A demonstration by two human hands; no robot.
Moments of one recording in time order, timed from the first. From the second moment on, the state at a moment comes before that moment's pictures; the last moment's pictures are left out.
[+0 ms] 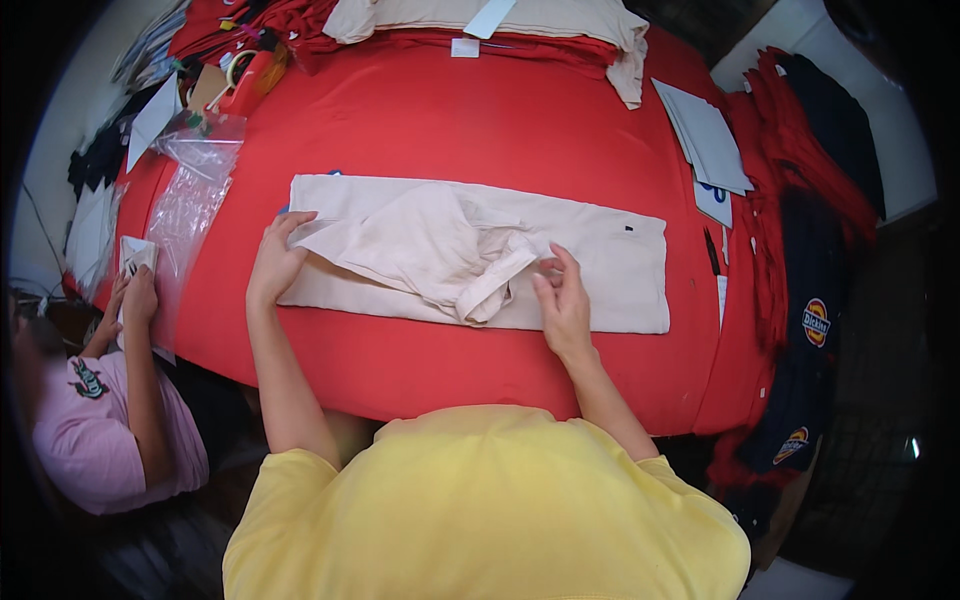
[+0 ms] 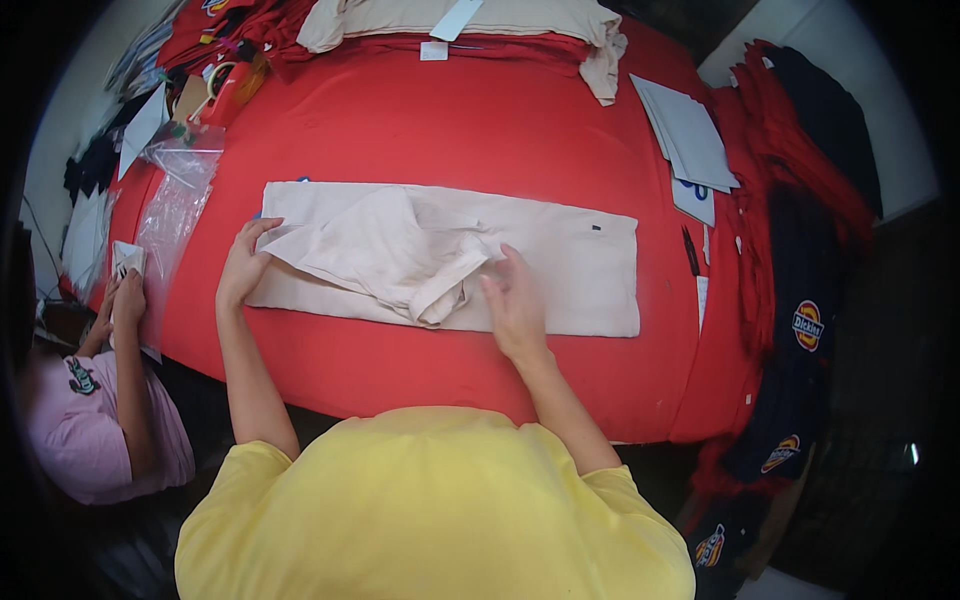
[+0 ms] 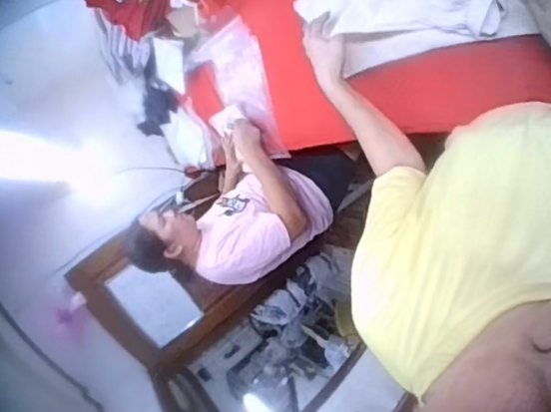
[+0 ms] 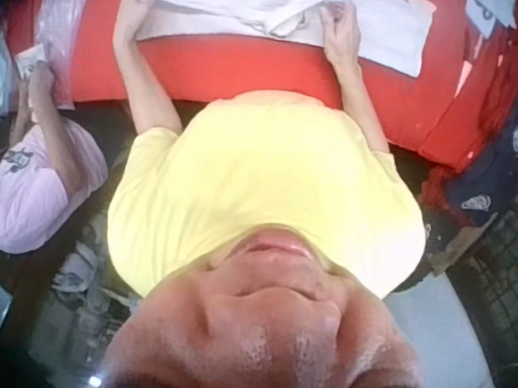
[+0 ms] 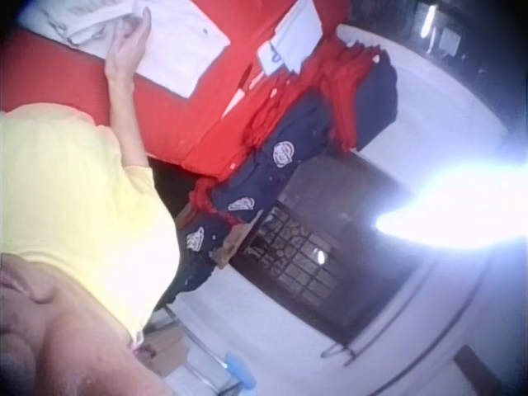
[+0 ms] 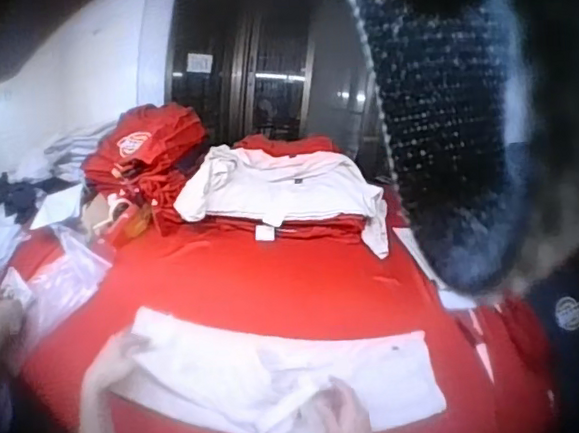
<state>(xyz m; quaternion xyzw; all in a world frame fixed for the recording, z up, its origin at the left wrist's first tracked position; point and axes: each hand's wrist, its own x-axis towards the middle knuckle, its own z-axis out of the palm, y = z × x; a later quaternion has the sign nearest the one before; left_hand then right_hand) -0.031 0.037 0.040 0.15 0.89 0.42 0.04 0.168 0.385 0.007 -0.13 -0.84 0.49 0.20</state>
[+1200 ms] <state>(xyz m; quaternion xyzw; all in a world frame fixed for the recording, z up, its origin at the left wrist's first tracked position) 0.032 0.213 0.018 0.30 0.93 0.14 -0.16 0.238 0.535 0.000 -0.44 -0.88 0.14 0.14</state>
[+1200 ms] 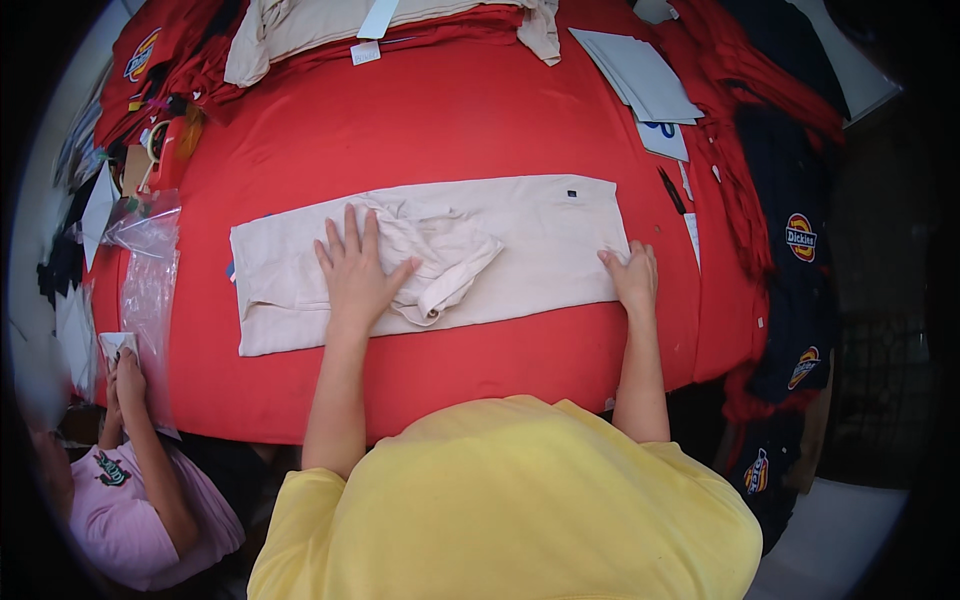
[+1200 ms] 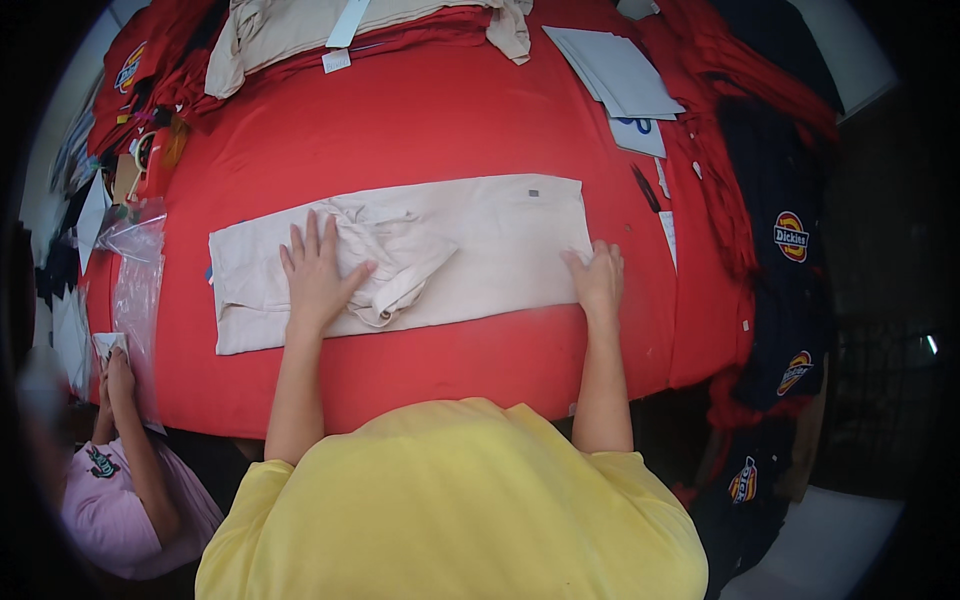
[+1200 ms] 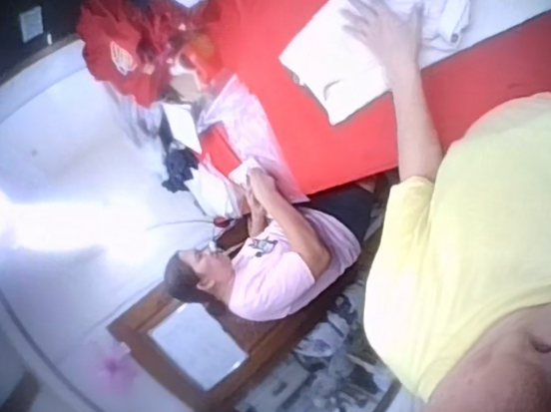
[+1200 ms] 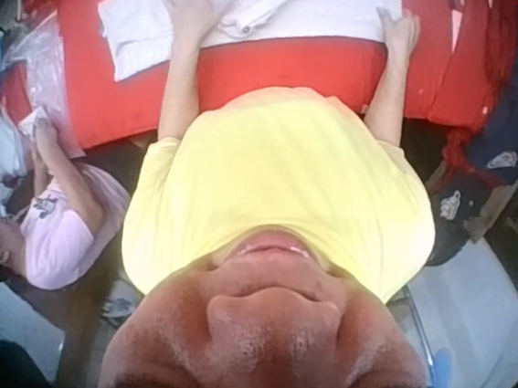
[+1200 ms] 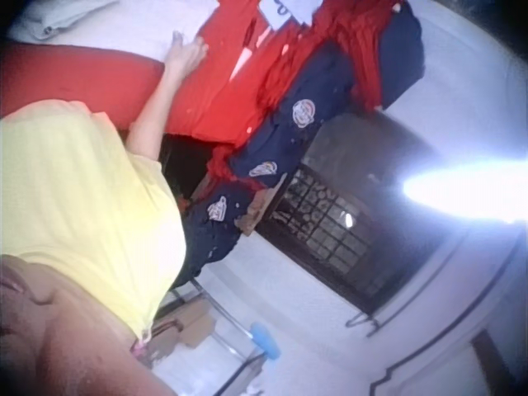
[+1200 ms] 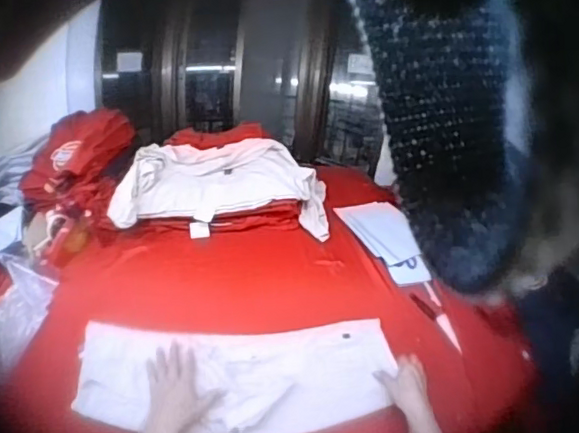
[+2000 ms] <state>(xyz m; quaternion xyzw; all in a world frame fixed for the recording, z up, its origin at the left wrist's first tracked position) 0.071 0.261 0.011 0.44 0.84 0.30 -0.12 0.167 0.454 0.024 -0.31 -0.90 0.29 0.13</state>
